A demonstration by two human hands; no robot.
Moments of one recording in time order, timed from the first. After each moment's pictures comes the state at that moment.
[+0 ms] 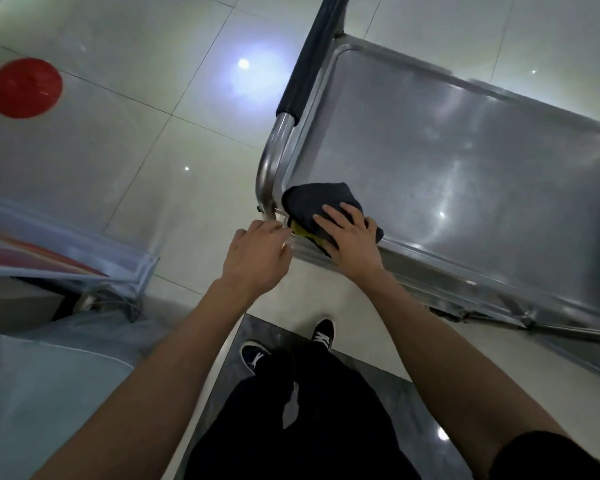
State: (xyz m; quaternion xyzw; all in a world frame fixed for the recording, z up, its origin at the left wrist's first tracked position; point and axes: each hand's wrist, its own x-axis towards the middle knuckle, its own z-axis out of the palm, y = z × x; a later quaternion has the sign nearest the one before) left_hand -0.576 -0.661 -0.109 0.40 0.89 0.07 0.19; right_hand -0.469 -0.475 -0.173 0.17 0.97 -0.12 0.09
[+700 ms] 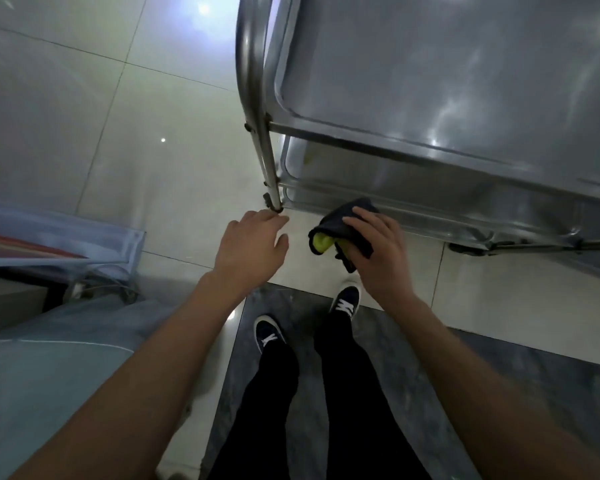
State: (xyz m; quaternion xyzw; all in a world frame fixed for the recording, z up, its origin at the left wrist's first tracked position) left_hand -0.550 -0.723 -0.220 0.43 0.86 0.07 0.27; right_hand -0.362 -0.576 -0.246 0.34 0.88 -0.31 -0.11
